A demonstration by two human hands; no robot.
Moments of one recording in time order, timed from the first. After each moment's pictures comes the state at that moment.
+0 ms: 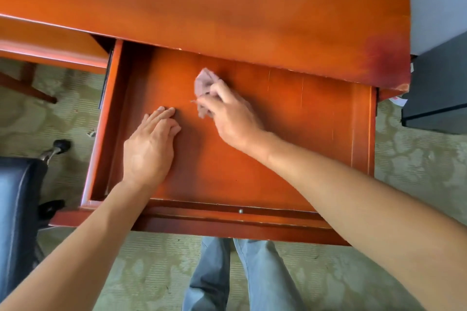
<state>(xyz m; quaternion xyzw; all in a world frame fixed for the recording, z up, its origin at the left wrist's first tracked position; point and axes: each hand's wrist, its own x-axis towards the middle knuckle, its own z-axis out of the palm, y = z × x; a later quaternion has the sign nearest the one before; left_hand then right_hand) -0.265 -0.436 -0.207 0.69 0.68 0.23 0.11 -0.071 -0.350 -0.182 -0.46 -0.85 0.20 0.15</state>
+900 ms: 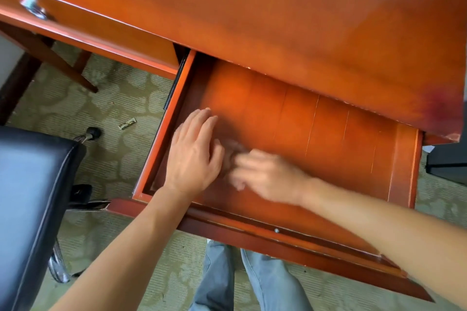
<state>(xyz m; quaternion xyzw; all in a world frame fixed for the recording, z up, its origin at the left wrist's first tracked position) -0.277 -0.449 -0.190 0.64 0.71 0.25 0.15 -0.065 -0.396 -0.185 -0.15 -0.96 0.20 0.07</state>
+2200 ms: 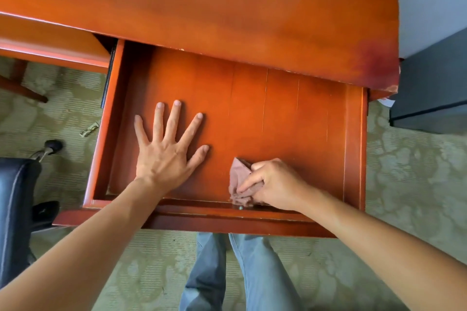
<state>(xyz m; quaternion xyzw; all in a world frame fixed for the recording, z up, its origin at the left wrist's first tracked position) -0.252 -0.445 -0.217 0.75 0.65 -0.05 0.10 0.018 -0.449 -0.155 -0.52 -0.72 0.47 -0.04</state>
